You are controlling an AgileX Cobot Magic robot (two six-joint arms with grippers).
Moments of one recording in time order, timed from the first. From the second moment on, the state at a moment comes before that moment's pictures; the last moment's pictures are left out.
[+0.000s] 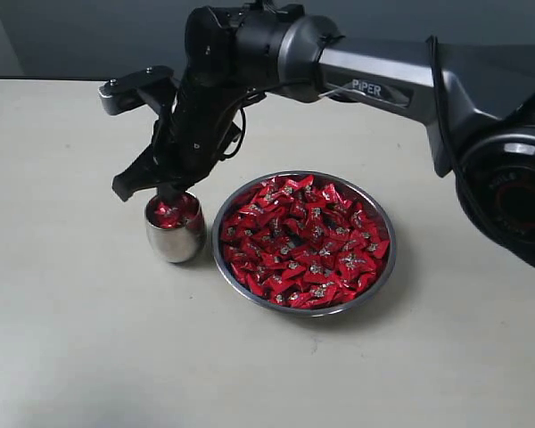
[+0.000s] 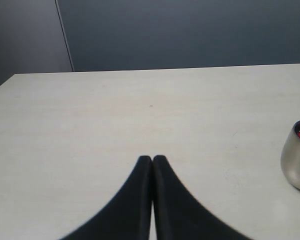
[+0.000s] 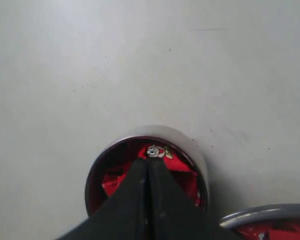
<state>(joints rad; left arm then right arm) 0.15 0.00 0.00 0.04 0.29 -0.02 0.90 2.27 -1.94 0.30 0.95 -0.26</state>
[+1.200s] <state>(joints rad) 0.15 0.00 0.00 0.04 0.29 -0.02 0.91 2.26 -1.94 0.24 0.97 -0.26</state>
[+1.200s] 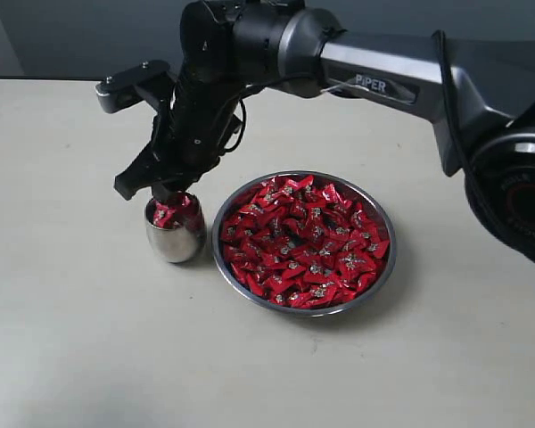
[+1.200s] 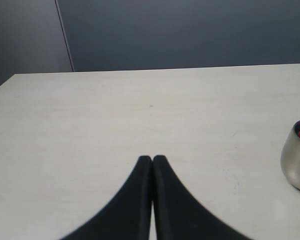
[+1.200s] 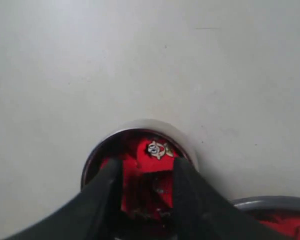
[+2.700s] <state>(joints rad) 0.15 0.00 0.00 0.04 0.29 -0.02 0.66 1.60 -1.13 -0.06 0.27 0.05</state>
